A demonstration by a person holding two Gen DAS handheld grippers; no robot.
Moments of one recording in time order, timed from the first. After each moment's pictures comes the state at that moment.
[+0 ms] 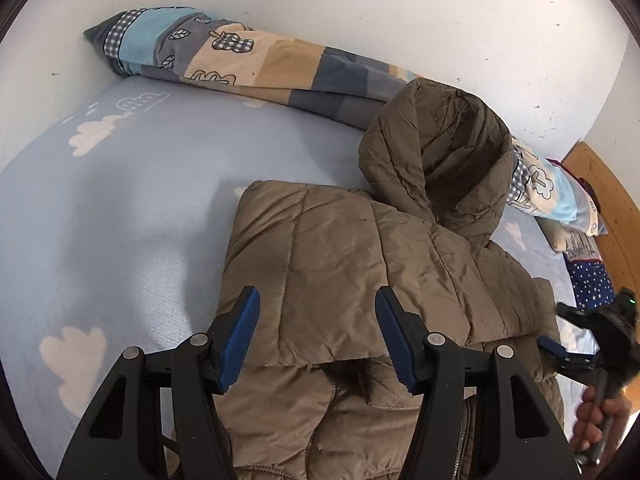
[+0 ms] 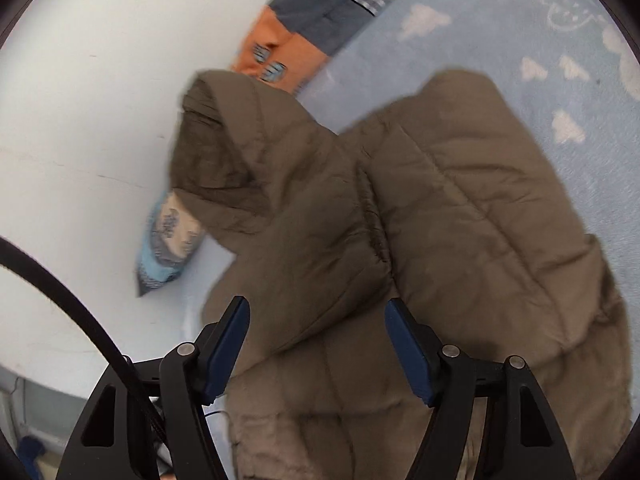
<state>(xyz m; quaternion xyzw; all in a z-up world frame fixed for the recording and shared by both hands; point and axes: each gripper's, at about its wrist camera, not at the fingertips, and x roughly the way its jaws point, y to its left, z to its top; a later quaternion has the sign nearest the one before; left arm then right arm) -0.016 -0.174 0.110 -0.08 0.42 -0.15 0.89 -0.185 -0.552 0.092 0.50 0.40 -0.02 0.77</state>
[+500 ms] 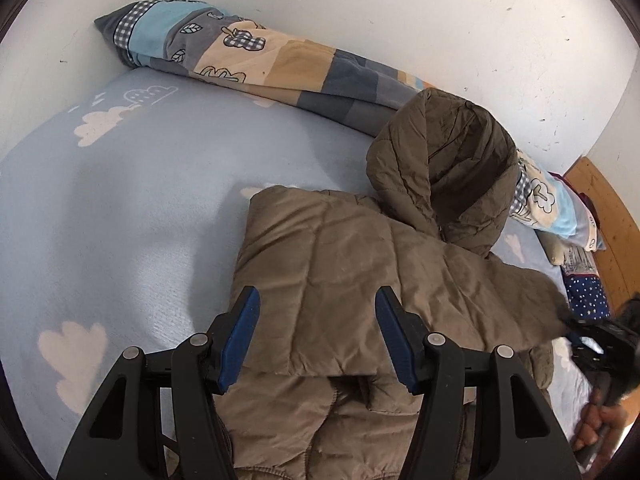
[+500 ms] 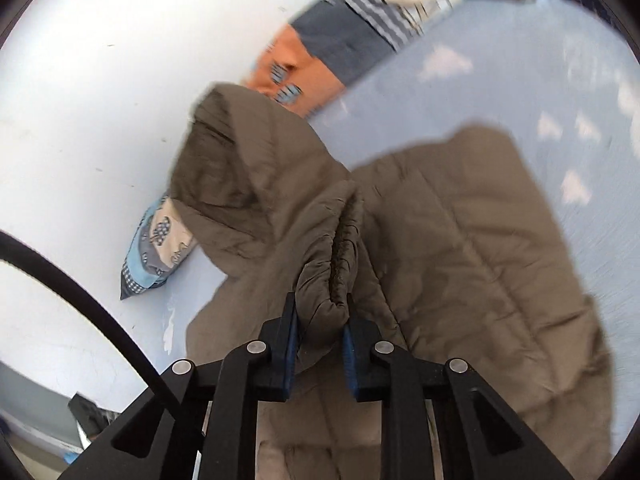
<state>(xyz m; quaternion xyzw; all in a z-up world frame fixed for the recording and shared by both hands) -0.012 -0.168 0.113 -0.11 0.42 -0.14 0.89 -0.183 -0.556 0.125 0.44 0.35 -0.04 0.83</state>
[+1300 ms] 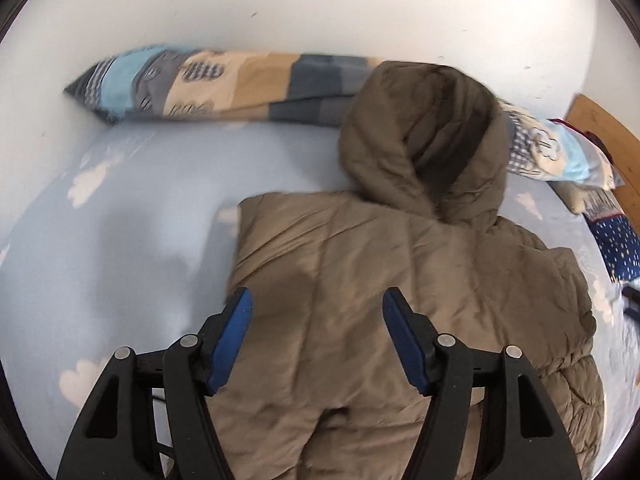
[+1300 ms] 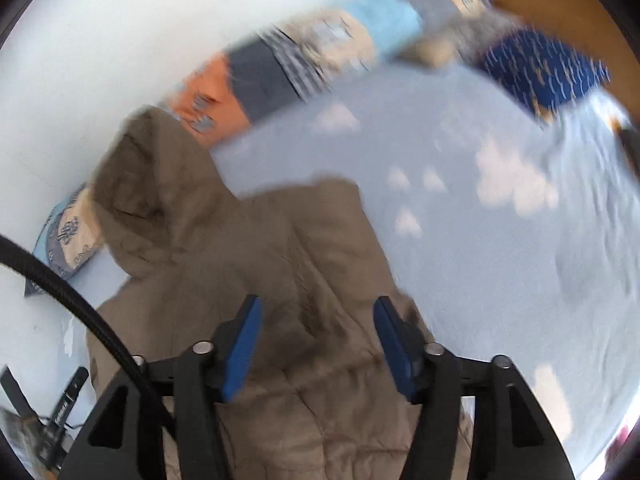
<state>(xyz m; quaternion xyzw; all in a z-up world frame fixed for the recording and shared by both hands) -0.021 -0.226 0.111 0.02 0.39 -0.15 0.91 -0.250 -0.562 0.166 0.30 0.38 -0.20 0.85</state>
